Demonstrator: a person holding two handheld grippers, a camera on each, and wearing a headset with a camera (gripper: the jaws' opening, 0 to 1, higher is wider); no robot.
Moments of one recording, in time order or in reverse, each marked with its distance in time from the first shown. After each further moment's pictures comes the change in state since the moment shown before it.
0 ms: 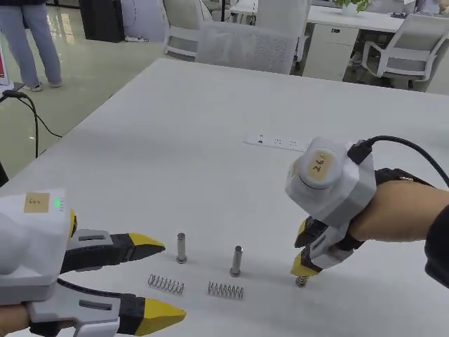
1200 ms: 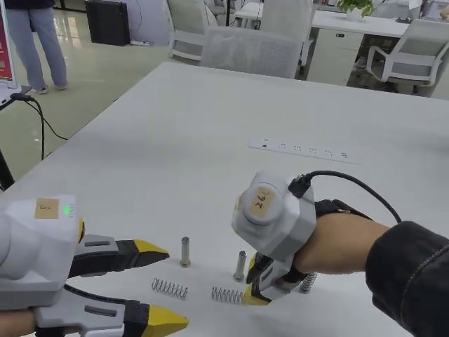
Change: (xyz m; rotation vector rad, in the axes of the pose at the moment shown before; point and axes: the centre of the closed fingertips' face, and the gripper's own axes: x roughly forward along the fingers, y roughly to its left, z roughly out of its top) left arm 0.001 -0.001 -0.004 0.000 0.017 -0.004; right arm 0.054 0.046 0.045 -0.087 -0.033 0.130
